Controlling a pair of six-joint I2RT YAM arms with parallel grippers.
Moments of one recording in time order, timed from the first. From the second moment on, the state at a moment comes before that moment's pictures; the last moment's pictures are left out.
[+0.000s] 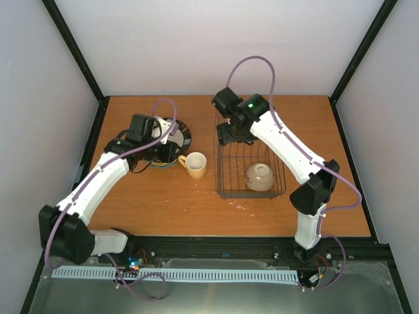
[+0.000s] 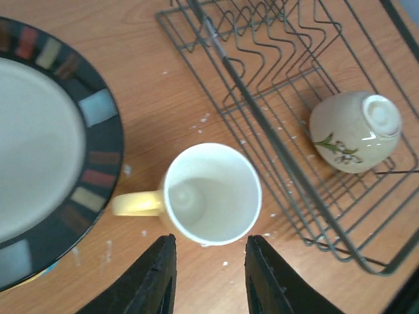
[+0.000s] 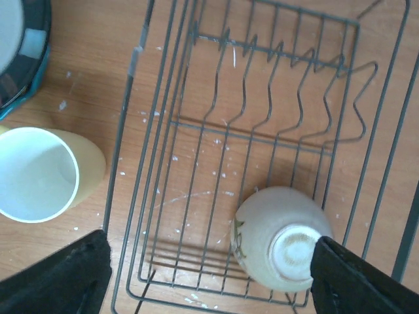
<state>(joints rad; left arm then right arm) -0.34 1.24 1.05 -0.63 0.36 -0.04 0.73 1.88 2.04 -1.43 0.27 0.46</state>
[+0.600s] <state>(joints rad) -0.35 1.57 1.36 -1.08 0.39 -0.16 0.51 1.95 2.19 -1.37 0.07 0.34</state>
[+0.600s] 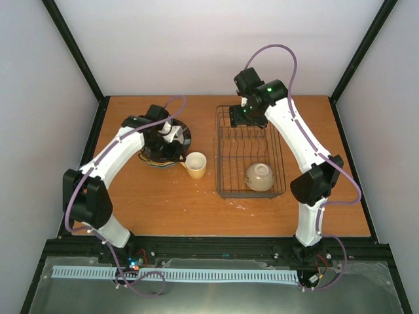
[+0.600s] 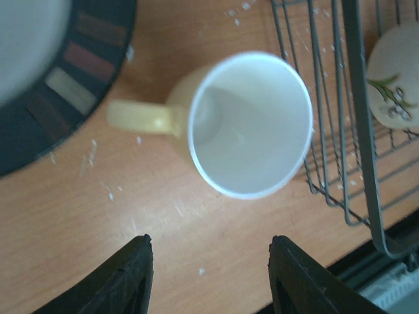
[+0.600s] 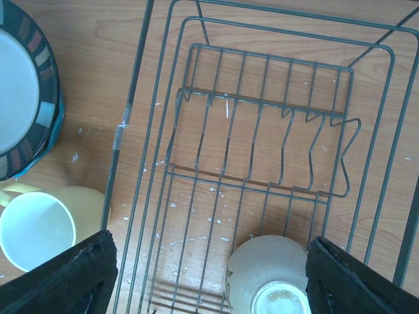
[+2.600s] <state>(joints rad) -0.52 1.93 1.65 -1.06 0.11 0.01 0.38 1.82 2.01 -1.24 -0.04 0.25</state>
